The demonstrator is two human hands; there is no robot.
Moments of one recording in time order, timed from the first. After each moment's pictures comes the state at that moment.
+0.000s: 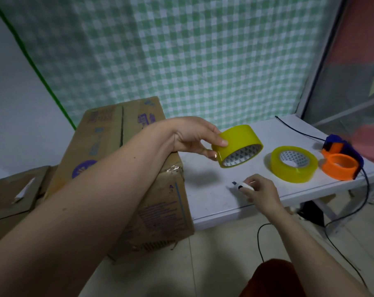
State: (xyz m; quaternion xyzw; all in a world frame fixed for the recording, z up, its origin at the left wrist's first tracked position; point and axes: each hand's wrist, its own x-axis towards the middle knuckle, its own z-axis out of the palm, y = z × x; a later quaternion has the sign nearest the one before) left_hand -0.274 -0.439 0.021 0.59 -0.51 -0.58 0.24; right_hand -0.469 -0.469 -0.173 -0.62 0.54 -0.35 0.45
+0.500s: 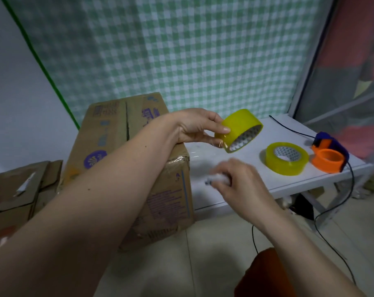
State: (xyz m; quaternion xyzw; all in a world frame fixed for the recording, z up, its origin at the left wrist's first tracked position) left_hand -0.277 -0.420 0.027 0.54 -0.52 -0.58 0.32; right_hand -0.437 -0.358 -0.058 -0.83 0.40 -0.33 0.21
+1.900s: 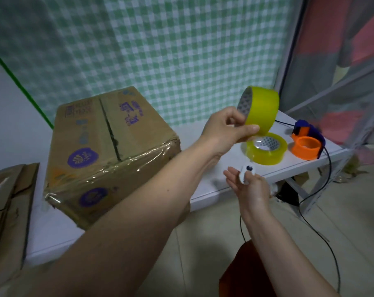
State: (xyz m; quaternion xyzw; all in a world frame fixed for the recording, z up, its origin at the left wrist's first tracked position) left_hand -0.395 -0.423 -0.022 0.47 -0.49 -0.47 0.56; right_hand -0.478 -0.407 -0.142 -0.22 0.41 -0.59 0.66
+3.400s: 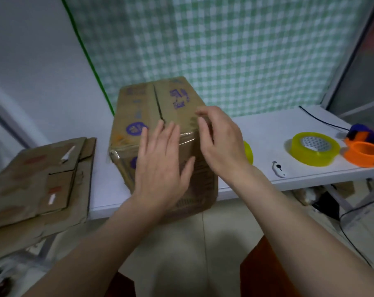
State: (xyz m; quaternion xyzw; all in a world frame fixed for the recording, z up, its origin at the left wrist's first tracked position) left_hand -0.255 -0.238 -0.054 0.72 -0.59 0.30 0.20; right_hand -0.358 -0.340 -0.033 -0.80 0.23 -0.53 0.15
